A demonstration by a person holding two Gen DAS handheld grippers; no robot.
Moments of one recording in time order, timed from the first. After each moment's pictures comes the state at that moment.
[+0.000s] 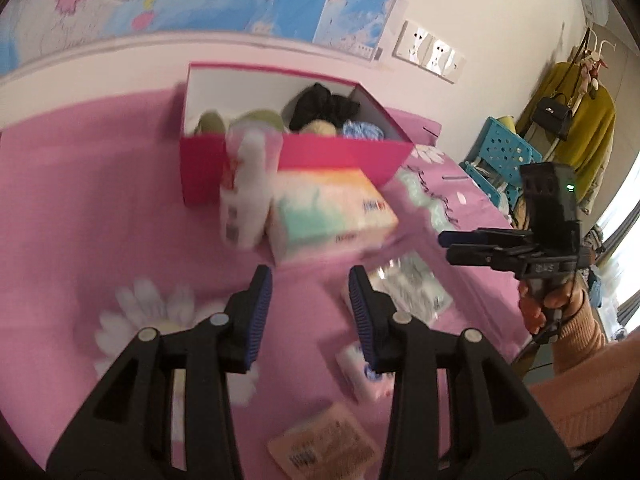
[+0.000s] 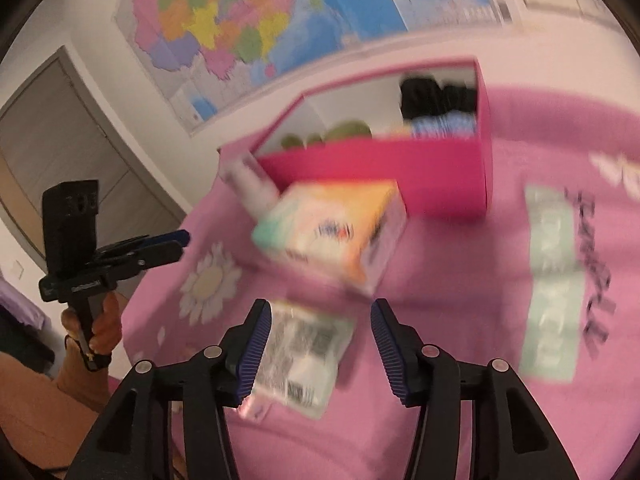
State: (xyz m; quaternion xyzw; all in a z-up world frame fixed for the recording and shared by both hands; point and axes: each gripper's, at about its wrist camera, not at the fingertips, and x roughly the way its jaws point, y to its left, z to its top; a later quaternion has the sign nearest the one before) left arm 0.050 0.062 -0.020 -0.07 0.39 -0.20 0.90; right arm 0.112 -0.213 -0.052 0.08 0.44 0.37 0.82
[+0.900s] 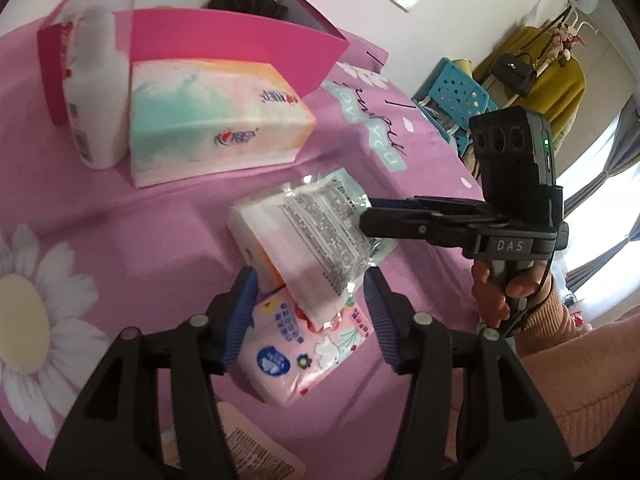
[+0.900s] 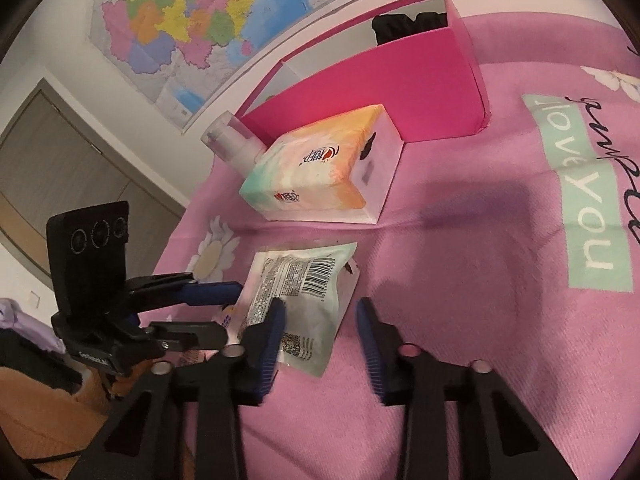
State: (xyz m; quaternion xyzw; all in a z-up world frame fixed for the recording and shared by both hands) left arm 0.068 -0.012 -0.077 -0.09 0.48 -0.31 0.81; right arm 0.099 -0.214 -0.090 0.13 0.47 0.37 0.79
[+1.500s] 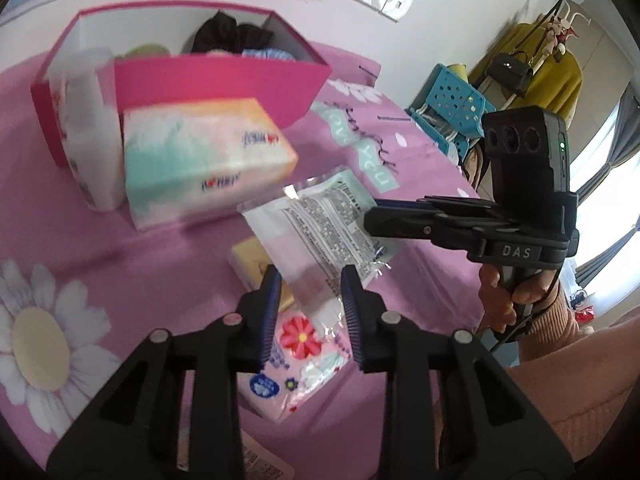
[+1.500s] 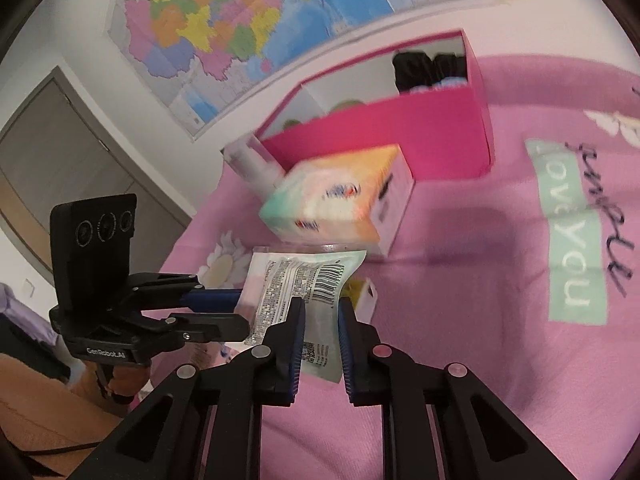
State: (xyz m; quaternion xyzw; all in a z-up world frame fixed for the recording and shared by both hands) left arm 0.071 -0.018 -0.045 -0.07 0.45 -0.30 0.84; right arm 0.092 -0.216 -0.058 0.11 0.43 0.37 0.81
